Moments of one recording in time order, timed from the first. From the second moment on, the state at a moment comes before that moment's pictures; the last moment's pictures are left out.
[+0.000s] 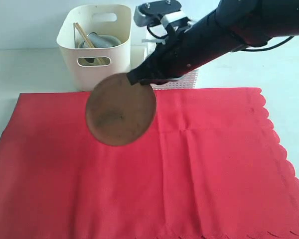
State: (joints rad) left arm 0.00 0.01 0.00 0.02 0.19 0.05; right arm 0.54 1.78 -1.19 0.72 0.45 -0.68
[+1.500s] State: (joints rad) left arm 0.00 0.01 0.00 0.02 0.19 0.05; right arm 0.54 2.22 -1.77 0.93 0.02 -0.48
